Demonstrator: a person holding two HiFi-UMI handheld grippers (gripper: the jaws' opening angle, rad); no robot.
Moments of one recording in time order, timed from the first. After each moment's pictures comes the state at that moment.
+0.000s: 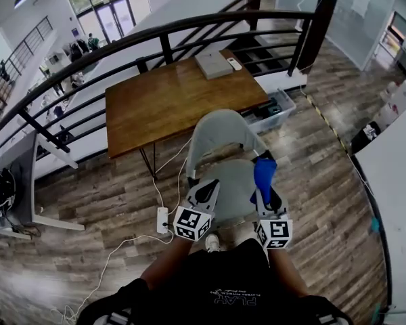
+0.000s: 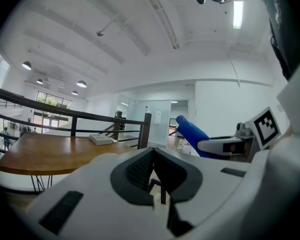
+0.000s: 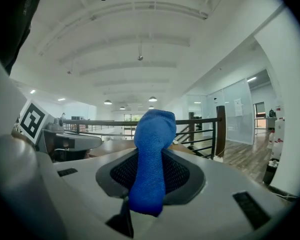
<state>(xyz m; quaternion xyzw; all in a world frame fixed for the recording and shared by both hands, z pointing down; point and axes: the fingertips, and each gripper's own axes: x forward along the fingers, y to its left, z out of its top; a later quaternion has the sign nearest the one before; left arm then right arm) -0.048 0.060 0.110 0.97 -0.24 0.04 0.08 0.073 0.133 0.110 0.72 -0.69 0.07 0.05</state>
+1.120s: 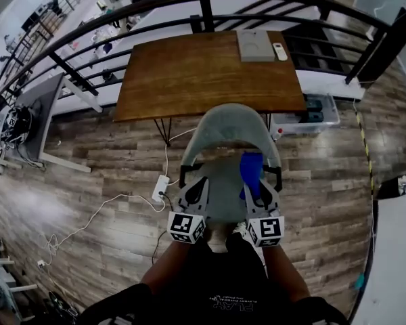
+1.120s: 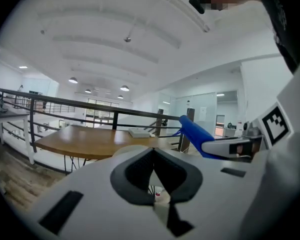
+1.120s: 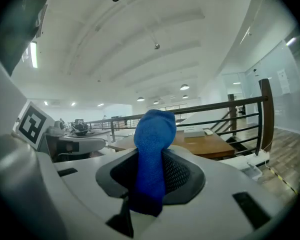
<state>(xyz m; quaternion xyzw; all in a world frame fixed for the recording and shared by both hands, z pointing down) 0.017 -0.014 0.166 0.86 -0.50 0.05 0.11 0.152 -0.002 0.171 0.53 -0.84 0.11 0.05</state>
